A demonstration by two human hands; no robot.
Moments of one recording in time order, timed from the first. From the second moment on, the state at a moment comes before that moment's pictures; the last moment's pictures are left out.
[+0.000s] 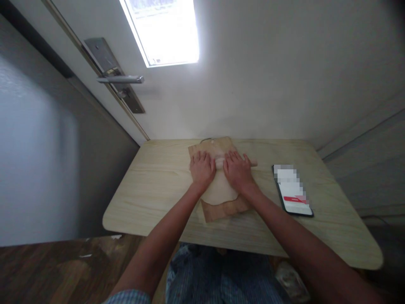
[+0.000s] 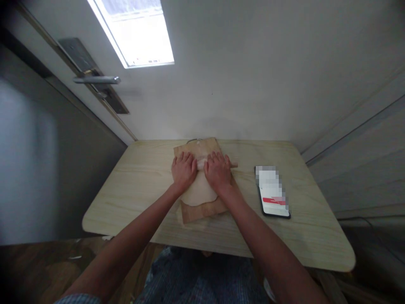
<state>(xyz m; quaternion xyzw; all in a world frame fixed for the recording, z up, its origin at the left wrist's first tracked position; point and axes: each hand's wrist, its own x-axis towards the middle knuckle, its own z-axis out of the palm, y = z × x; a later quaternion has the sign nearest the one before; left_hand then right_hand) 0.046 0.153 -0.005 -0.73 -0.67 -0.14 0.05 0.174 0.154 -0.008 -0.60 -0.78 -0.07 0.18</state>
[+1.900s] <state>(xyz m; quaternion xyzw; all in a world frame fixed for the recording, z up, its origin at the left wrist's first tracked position) 0.030 0.112 0.006 -0.79 -0.61 -0.12 0.03 0.187 0.126 0.004 -0.51 -0.84 -0.04 0.17</state>
